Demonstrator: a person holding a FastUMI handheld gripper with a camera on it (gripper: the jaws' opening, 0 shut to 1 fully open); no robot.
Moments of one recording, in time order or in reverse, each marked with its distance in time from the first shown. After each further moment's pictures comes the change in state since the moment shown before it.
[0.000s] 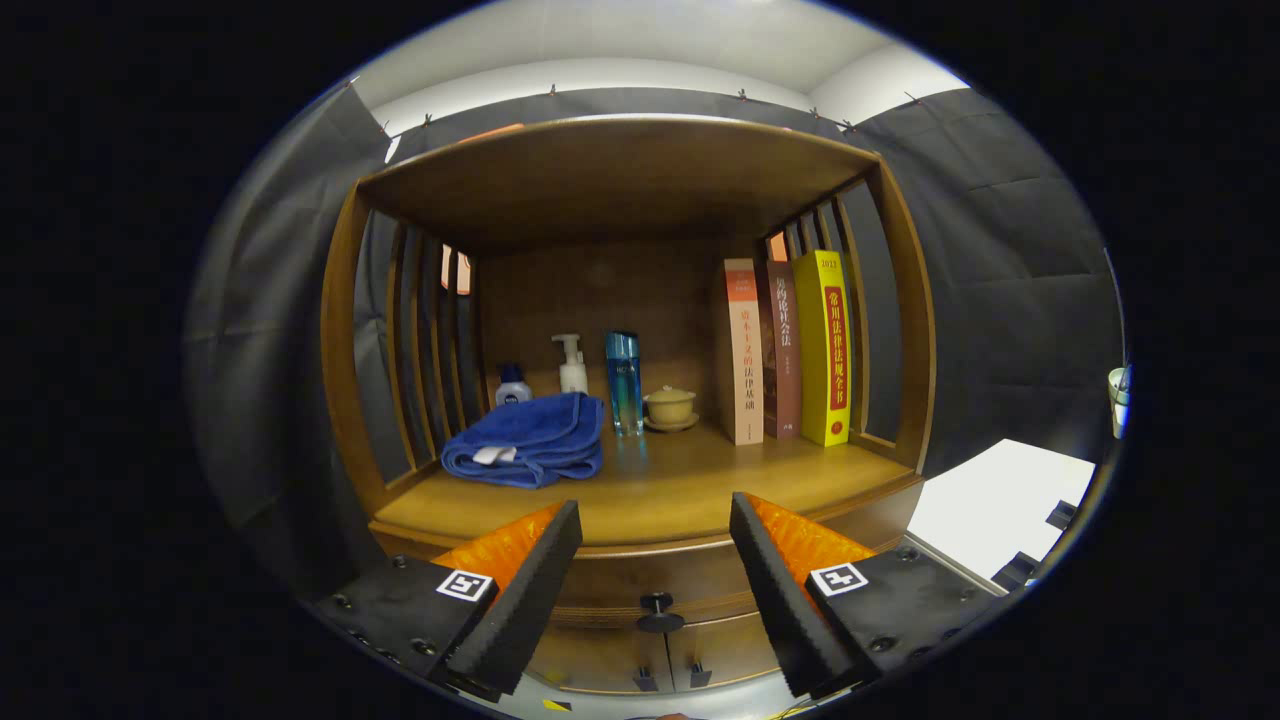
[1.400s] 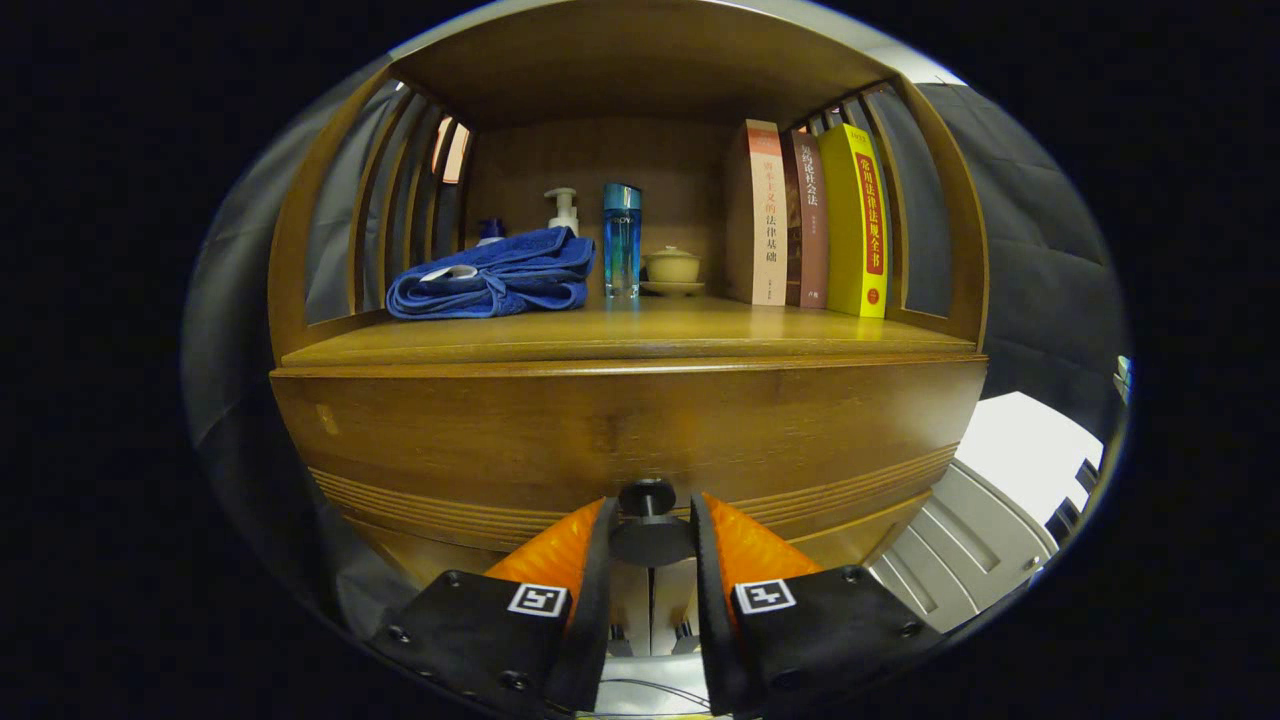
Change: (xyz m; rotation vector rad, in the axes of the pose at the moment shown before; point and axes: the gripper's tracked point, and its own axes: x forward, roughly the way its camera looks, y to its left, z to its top) arm 0.022 0.000 -0.149 -0.065 0.219 -0.004
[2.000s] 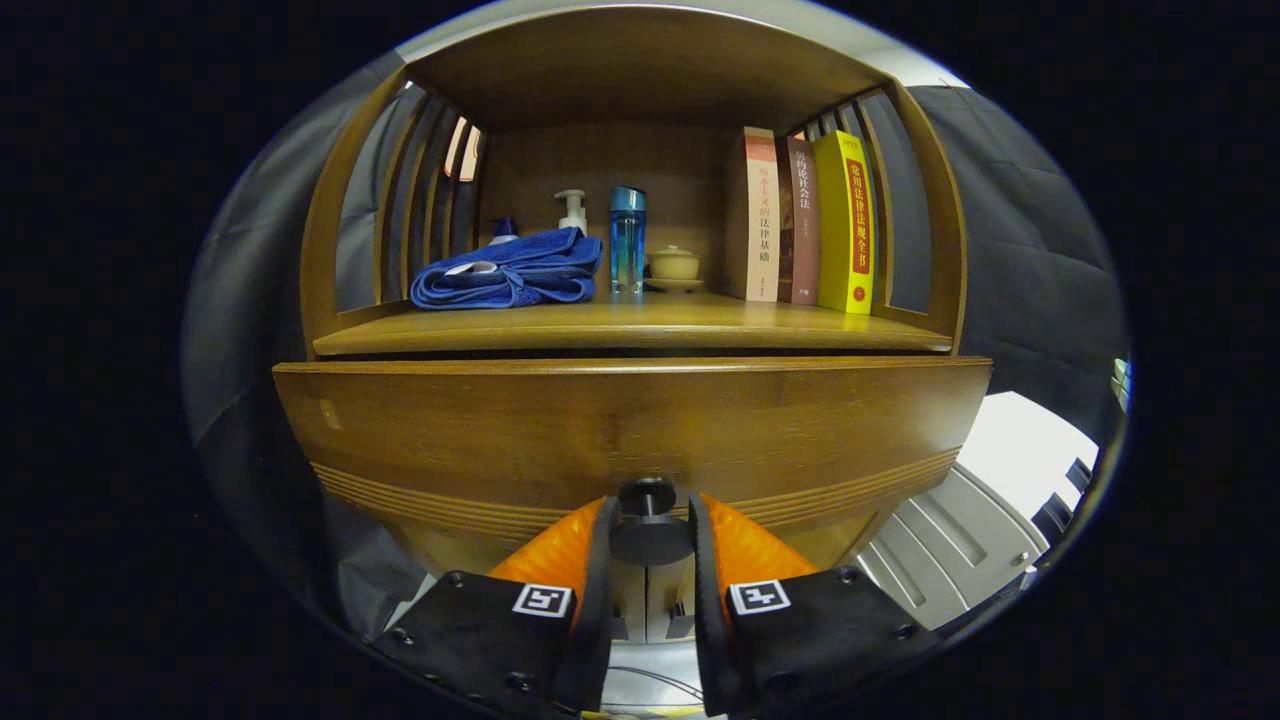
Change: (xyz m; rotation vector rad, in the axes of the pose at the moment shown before) arm -0.039 -0.003 -0.007 -0.009 0.012 0.015
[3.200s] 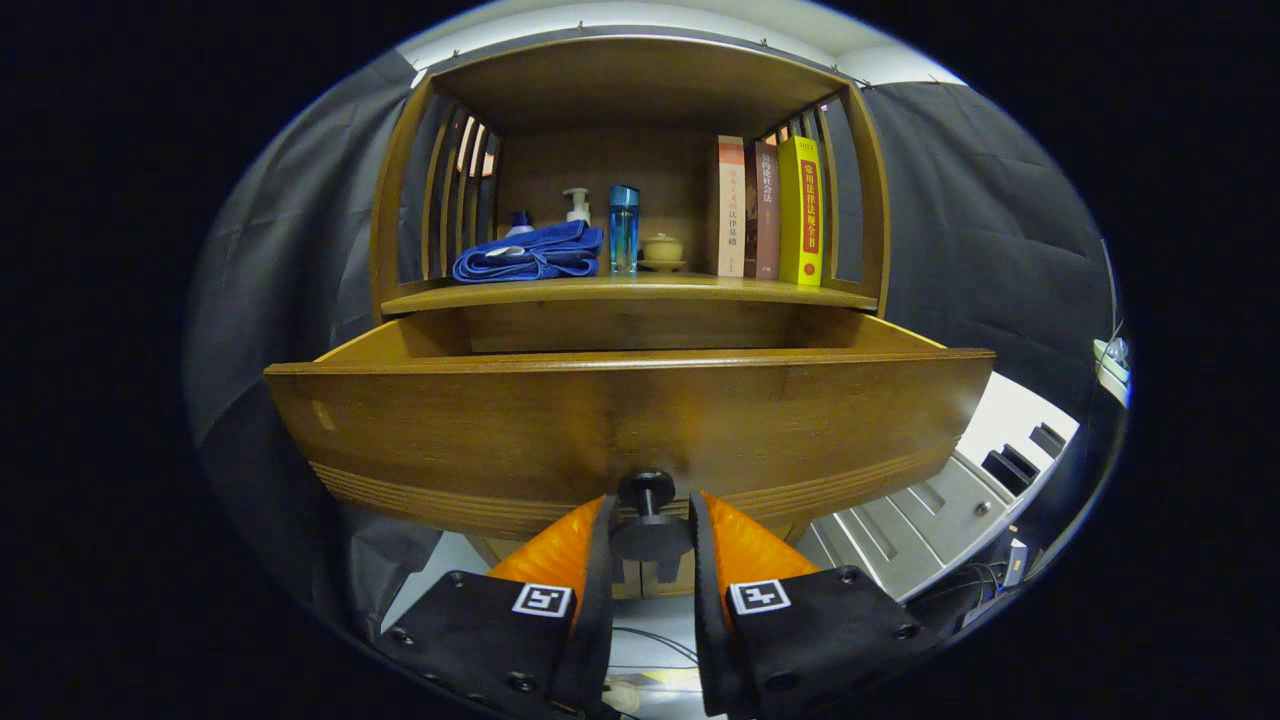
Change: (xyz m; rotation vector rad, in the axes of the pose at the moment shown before) arm -0.107 -0.012 -0.030 0.007 0.046 -0.011
